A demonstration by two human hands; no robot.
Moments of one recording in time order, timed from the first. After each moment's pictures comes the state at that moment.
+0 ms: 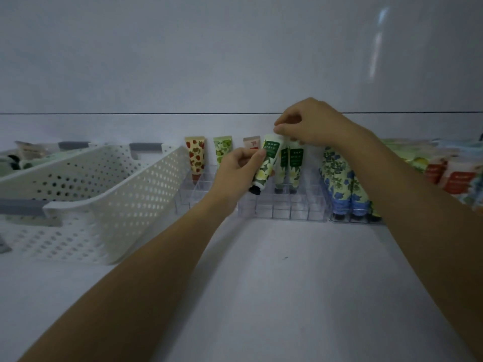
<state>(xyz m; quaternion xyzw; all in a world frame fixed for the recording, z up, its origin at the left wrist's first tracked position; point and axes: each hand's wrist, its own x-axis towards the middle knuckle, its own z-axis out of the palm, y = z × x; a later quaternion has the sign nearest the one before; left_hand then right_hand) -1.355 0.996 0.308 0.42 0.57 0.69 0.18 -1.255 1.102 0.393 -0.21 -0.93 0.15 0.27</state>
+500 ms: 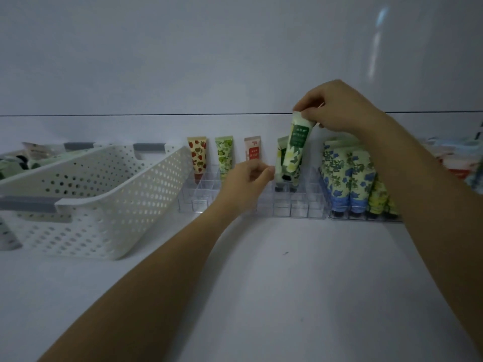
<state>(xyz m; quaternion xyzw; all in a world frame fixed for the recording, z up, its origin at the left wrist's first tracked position) -1.353 0.991 0.294 0.52 0.68 0.51 0.05 -1.231 1.107 0.410 -0.24 -0.90 0.15 0.32</state>
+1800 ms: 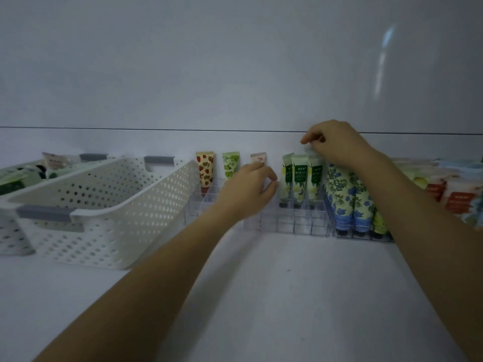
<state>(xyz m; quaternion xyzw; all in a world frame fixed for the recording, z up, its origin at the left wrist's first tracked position) -1.359 0.989 0.317 0.61 0.72 0.27 -0.18 -1.237 1.127 0.388 -0.26 -0.91 0.07 0.31</state>
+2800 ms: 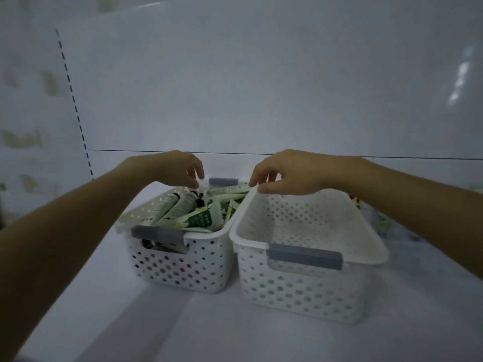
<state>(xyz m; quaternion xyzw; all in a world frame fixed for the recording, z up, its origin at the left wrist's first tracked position) -1.664 0.735 0.415 0.48 0.88 0.00 -0.05 -1.482 0.887 0.415 -0.01 -1.00 -0.01 0.07</state>
